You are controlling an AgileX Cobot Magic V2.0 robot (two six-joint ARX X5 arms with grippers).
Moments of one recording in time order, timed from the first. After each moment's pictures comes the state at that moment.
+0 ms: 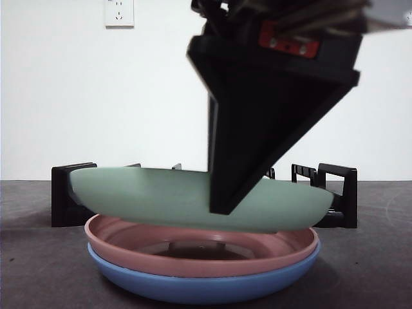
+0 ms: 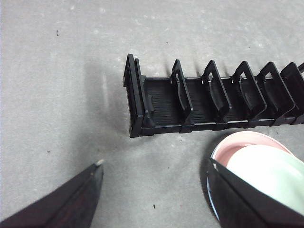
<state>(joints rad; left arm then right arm) -0.22 0.73 0.96 -0.86 0.10 -0.20 1.32 1.44 1.01 -0.80 0.18 -0.37</state>
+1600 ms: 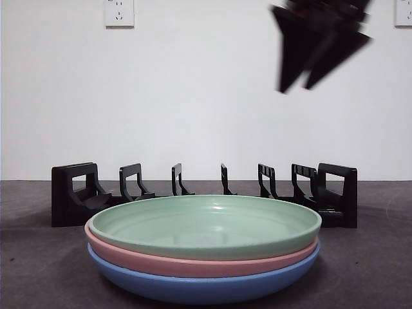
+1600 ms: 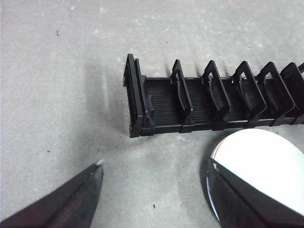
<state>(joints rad) -0.22 0.73 0.96 -0.86 0.10 -0.20 0.51 1.28 1.13 -0.68 0.01 -0.23</state>
